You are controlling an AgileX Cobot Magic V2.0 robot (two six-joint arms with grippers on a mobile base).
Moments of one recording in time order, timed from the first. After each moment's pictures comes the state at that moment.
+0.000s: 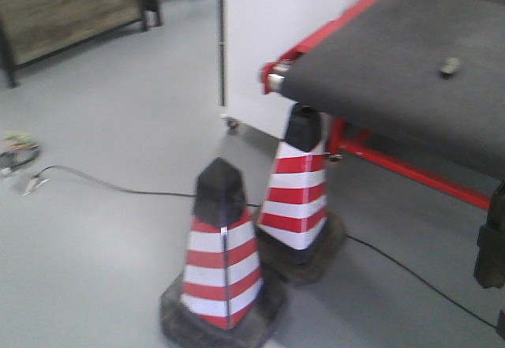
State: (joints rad) left arm -0.44 0.19 -0.45 0.26 0.63 -0.44; right arm 0.42 0.47 -0.51 -0.29 0.47 0.28
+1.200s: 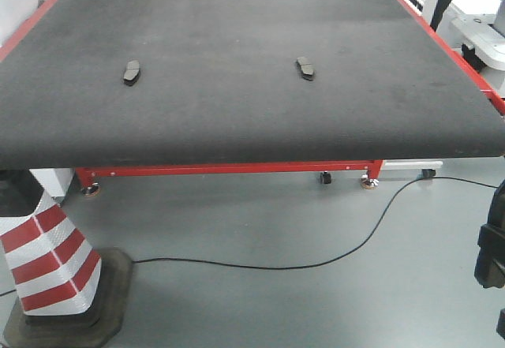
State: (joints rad) left arm -0.44 0.19 -0.45 0.26 0.63 -0.44; right arm 0.42 0.47 -0.51 -0.29 0.47 0.28
